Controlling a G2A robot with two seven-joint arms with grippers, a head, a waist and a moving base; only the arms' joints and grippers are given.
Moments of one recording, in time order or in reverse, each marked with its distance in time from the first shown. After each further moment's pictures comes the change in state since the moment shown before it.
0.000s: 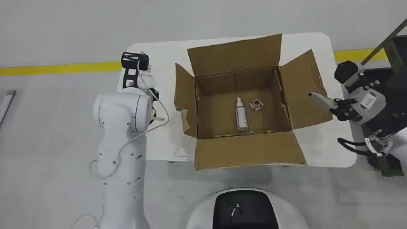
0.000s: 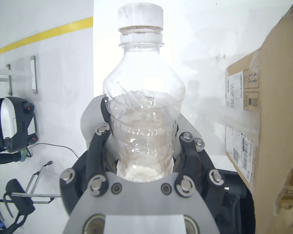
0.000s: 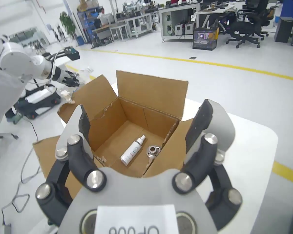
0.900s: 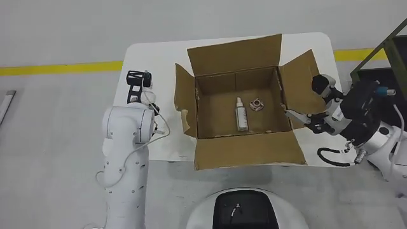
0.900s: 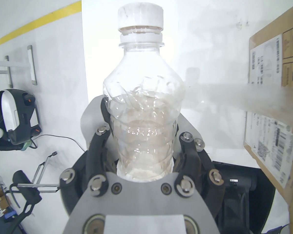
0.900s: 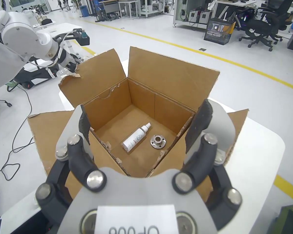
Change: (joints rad) left arm 0.117 0.011 -0.034 0.012 0.032 -0.039 0.039; right arm 0.001 0.000 -0.095 -0.008 -0.135 -0.022 0.003
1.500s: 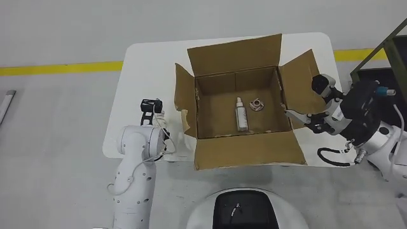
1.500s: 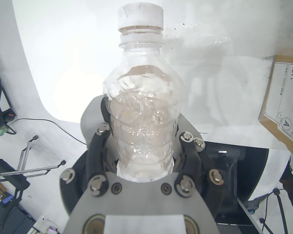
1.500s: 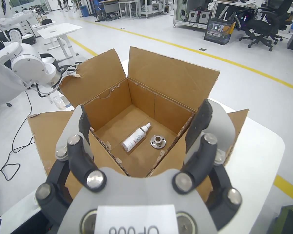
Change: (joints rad) left arm 0.141 0.000 0.002 0.076 -0.074 0.053 0.020; right arm 0.000 0.000 0.000 0.000 0.000 0.000 0.000
